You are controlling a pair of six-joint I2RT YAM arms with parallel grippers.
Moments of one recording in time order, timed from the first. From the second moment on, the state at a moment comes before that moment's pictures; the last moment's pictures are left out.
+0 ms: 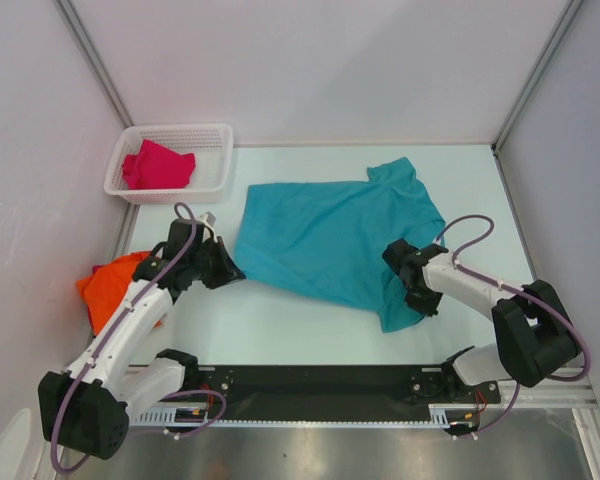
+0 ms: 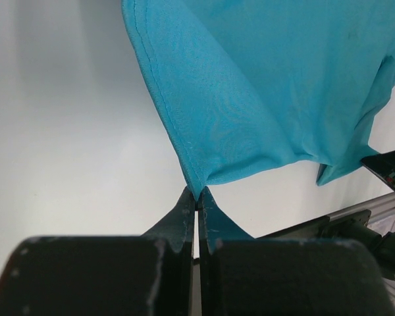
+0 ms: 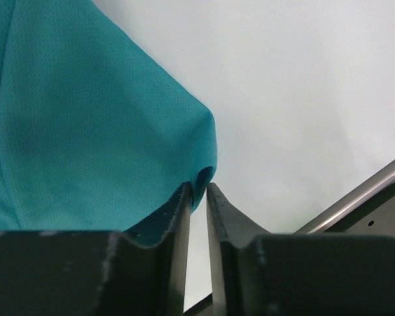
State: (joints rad) left arm -0.25 0.99 0.76 -0.66 0.26 -0.62; right arm 0.51 1.41 0.77 -0.96 0.48 1.06
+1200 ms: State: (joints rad) left arm -0.23 0.91 0.81 -0.75 0.29 -0.60; right arm 0.74 1.01 1.04 -1.33 0.68 1.41
